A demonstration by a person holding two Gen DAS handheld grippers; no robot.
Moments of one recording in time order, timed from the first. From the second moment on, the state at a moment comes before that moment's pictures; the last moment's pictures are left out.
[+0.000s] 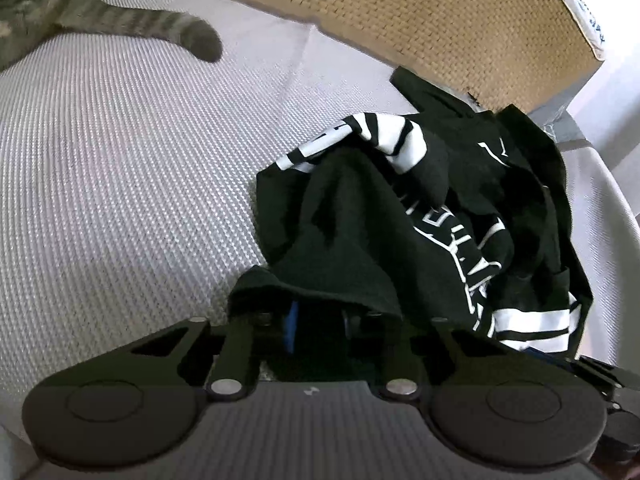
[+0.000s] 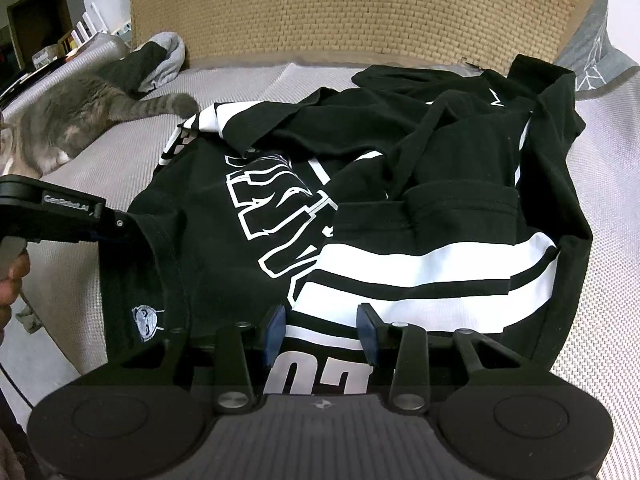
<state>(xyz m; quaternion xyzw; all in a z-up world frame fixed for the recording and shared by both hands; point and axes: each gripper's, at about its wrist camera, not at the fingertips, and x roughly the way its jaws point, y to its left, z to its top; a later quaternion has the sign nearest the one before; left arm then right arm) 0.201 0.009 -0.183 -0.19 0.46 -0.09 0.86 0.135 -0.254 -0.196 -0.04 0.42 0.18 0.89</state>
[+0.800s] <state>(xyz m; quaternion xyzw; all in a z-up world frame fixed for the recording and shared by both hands) 0.231 0.009 -0.182 -0.17 0.45 -0.09 0.87 0.124 -0.217 -0.197 -0.16 0.44 0.14 0.87</state>
